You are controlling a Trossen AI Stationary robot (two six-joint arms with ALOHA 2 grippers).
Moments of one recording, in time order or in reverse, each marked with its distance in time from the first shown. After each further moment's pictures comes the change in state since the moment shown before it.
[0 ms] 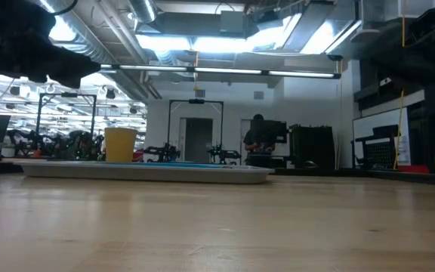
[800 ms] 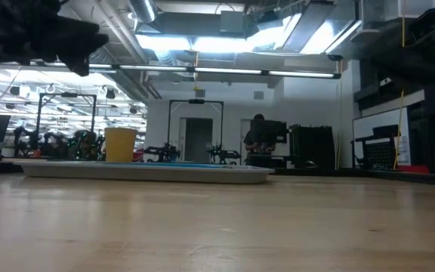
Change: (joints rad) left arm 0.000 0.223 0.005 0.390 0.032 -0.116; right arm 0.000 0.000 0.000 0.001 0.001 0.000
